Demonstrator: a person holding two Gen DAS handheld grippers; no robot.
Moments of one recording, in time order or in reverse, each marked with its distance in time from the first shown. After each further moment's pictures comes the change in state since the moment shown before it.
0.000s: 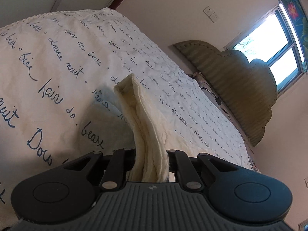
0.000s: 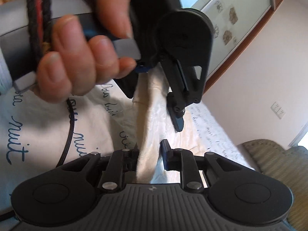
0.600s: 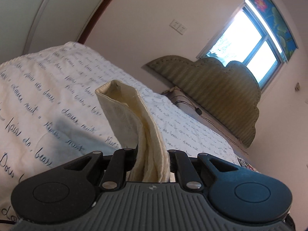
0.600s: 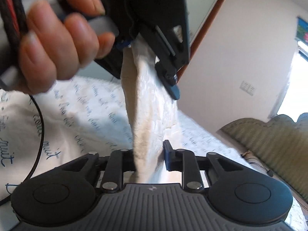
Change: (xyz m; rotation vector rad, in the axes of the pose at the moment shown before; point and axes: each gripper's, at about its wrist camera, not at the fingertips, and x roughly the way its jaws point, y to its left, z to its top) left arm -0.025 -0.116 -0.013 0.170 -0.143 -0.061; right arm -0.072 -0.049 -0.030 0.264 -0.060 -0.139
